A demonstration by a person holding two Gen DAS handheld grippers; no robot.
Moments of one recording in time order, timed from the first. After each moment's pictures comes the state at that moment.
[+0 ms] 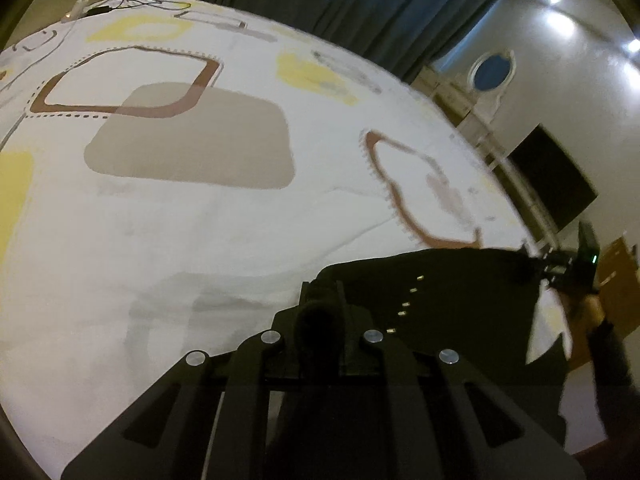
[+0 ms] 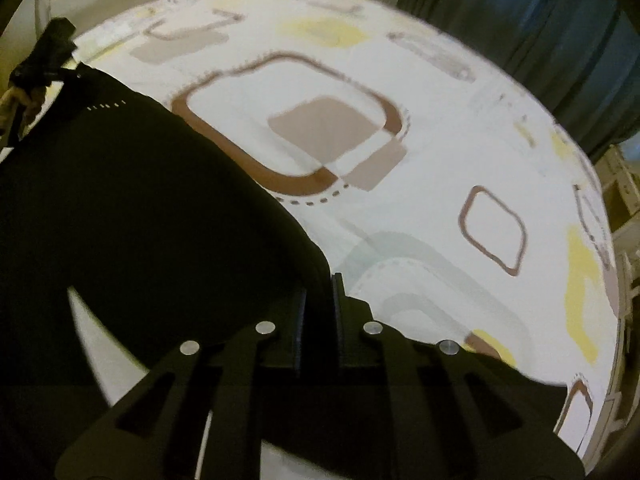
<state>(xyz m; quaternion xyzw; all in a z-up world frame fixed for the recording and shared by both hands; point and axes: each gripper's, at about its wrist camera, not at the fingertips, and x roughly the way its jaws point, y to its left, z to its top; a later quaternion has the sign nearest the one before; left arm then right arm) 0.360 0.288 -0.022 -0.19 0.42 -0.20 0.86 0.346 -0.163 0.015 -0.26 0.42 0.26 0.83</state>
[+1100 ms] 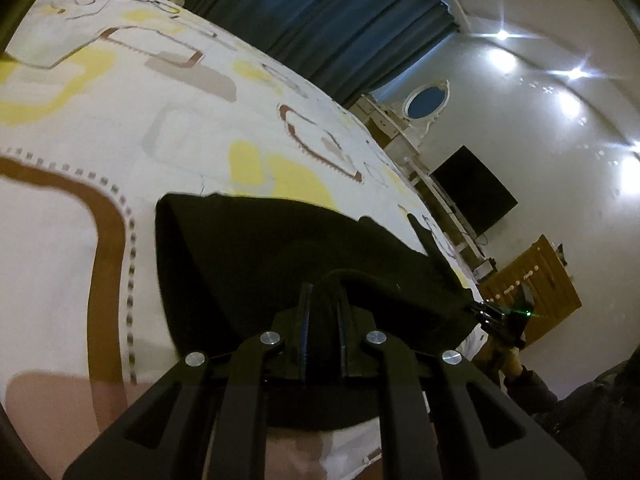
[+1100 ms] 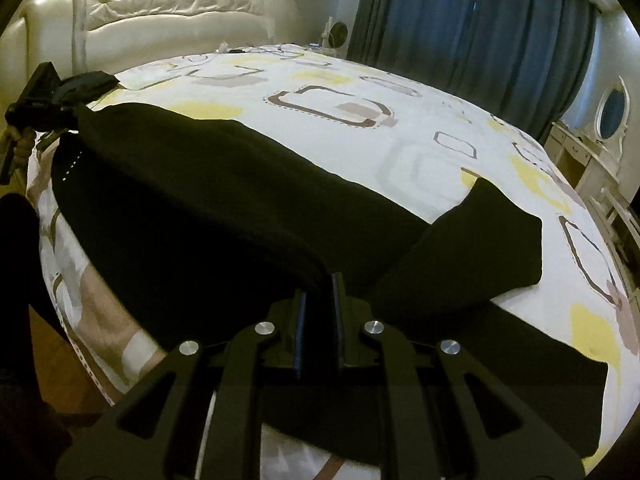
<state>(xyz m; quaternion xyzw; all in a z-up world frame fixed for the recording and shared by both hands) 0.090 0.300 -0.019 -0.27 0.36 -0.29 0.85 0.026 -0.214 -0.018 -0.17 0.32 0.21 0.91</state>
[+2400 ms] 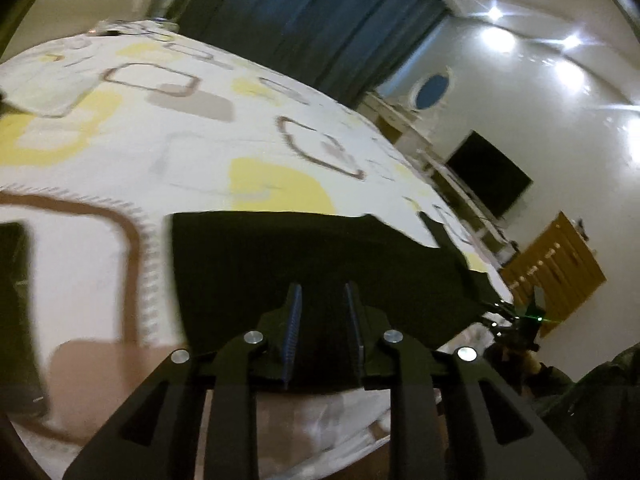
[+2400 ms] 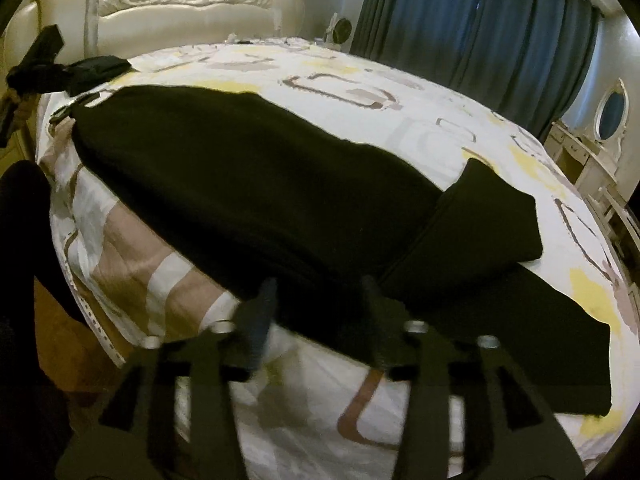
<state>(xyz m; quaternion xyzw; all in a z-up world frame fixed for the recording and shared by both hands) 0.066 0.278 0.024 -0.21 0.35 -0.27 0.87 -0.030 -0.228 -0.031 -0.17 0.32 0.21 0.91</state>
